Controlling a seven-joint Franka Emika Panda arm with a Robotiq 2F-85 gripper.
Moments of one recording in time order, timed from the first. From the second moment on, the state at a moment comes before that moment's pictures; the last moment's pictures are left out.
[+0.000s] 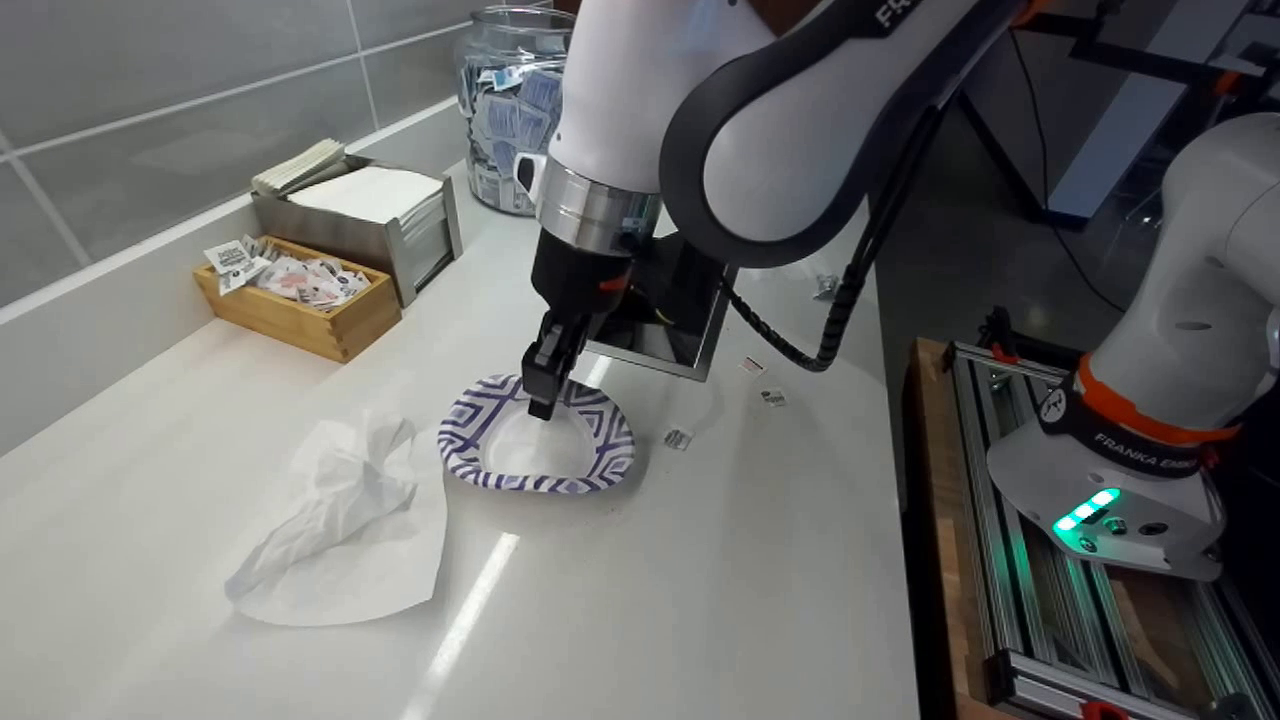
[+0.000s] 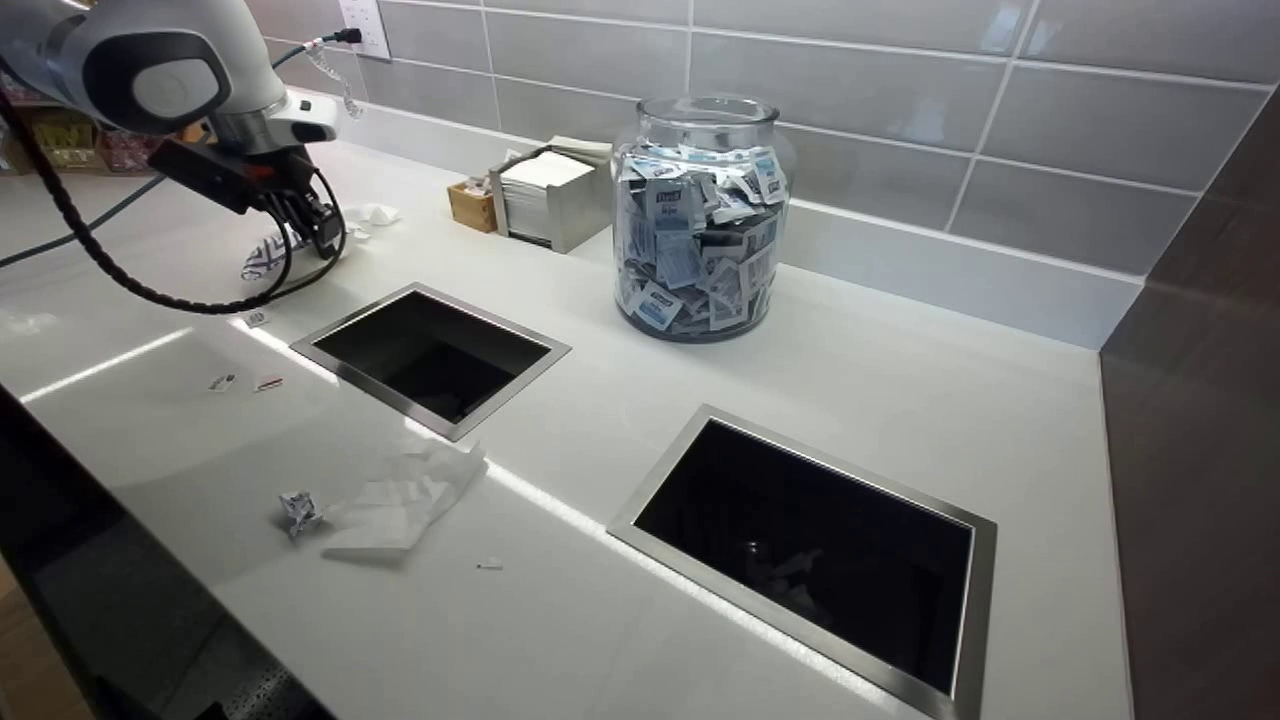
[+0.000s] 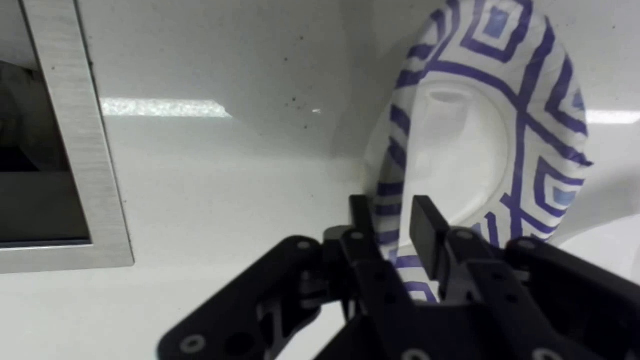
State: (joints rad) arm 0.17 0.19 0.18 -2.34 0.20 2.75 0.02
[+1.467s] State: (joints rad) arm 0.22 0.11 0.19 -2.19 -0.90 2.21 0.38
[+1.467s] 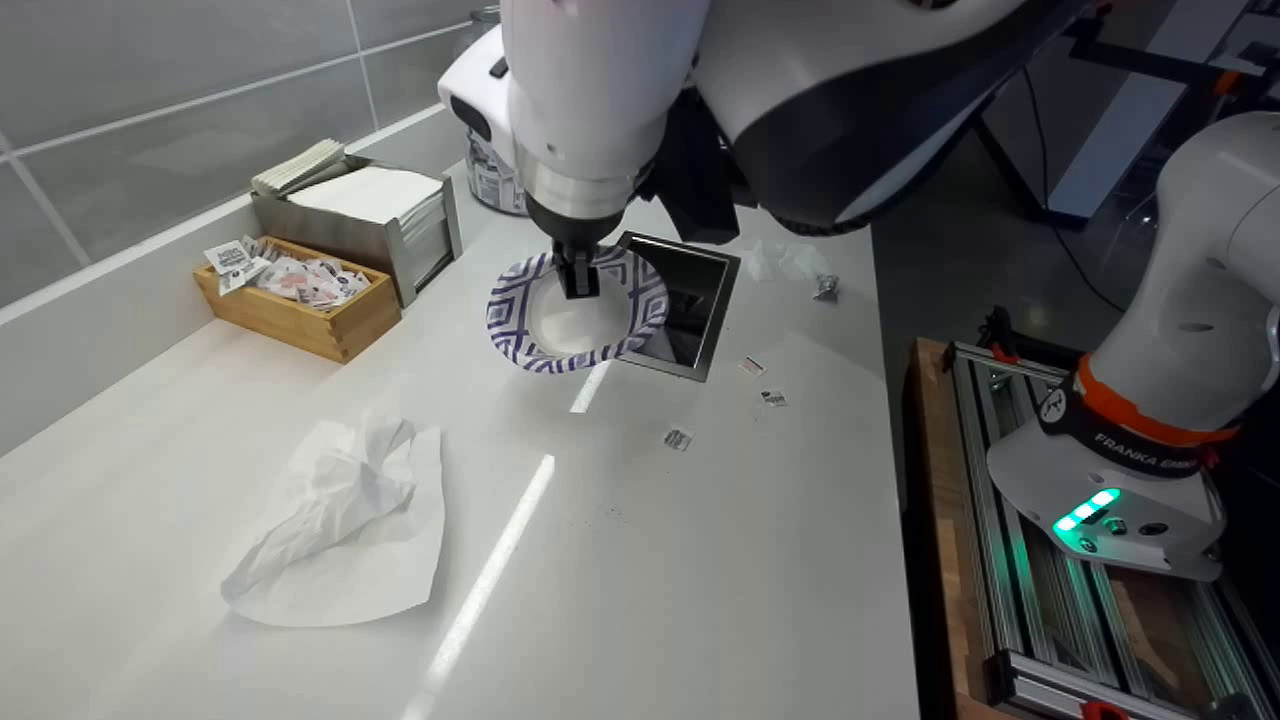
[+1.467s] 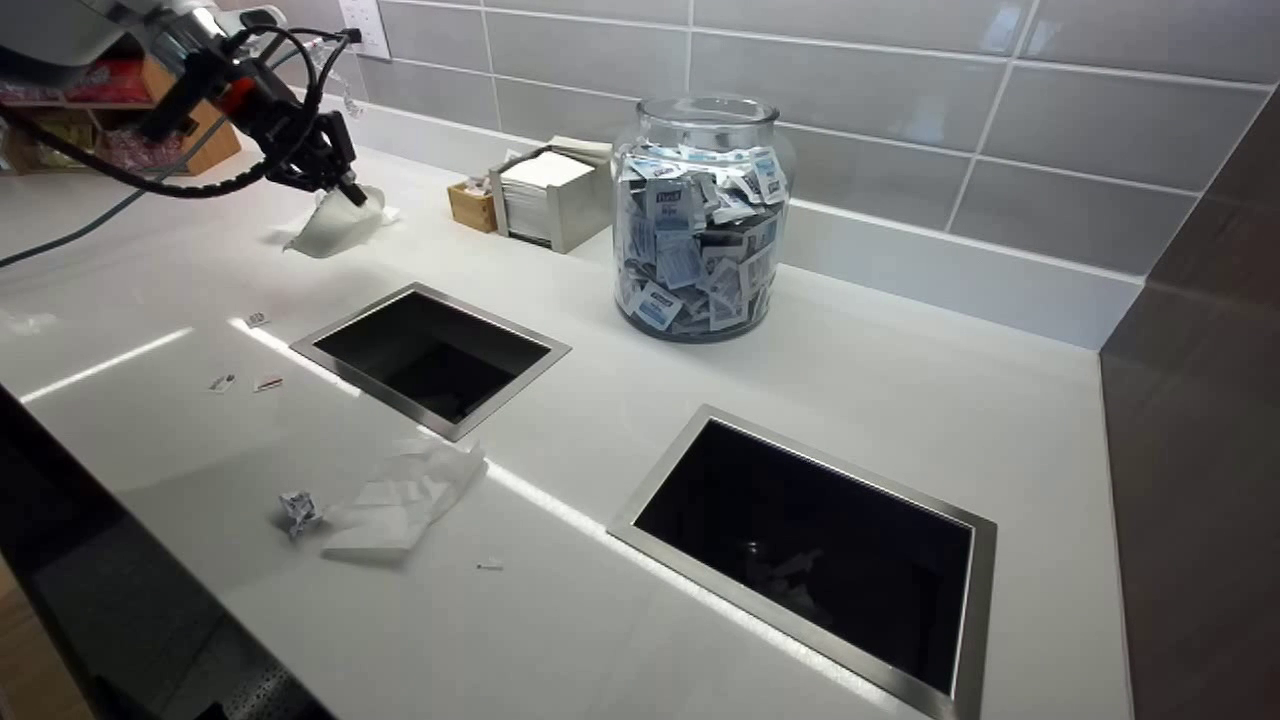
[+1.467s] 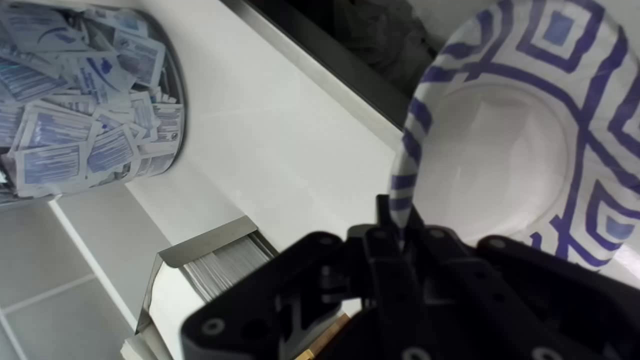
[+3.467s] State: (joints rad) arm 0.33 0.37 0.22 -2.18 -1.46 2.07 0.98
